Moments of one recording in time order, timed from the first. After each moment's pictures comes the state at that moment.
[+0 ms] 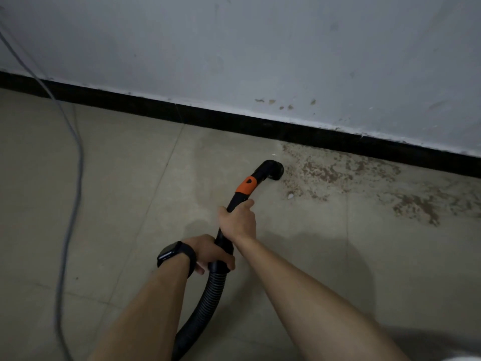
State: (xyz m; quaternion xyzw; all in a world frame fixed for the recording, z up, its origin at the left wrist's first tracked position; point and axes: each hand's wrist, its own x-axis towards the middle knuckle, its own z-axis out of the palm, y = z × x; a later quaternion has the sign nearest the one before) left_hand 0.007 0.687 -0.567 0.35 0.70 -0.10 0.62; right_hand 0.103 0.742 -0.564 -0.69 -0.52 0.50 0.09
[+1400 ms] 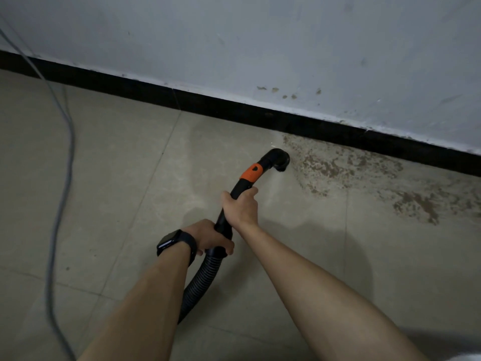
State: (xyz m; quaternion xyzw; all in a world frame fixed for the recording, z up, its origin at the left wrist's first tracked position) left_hand 0.010 0.701 -0.575 0.36 0.72 -0.08 0.59; right_hand 0.108 0.758 -0.574 -0.68 -0.48 0.53 0.14
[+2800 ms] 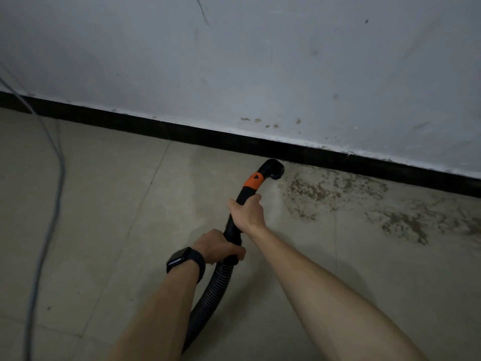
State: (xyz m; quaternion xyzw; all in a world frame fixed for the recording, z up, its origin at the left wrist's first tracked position) left_hand 0.046 0.753 -0.575 0.38 0.72 -0.01 0.58; right_hand 0.143 0.828 -0.562 -0.67 -0.49 0.55 0.12
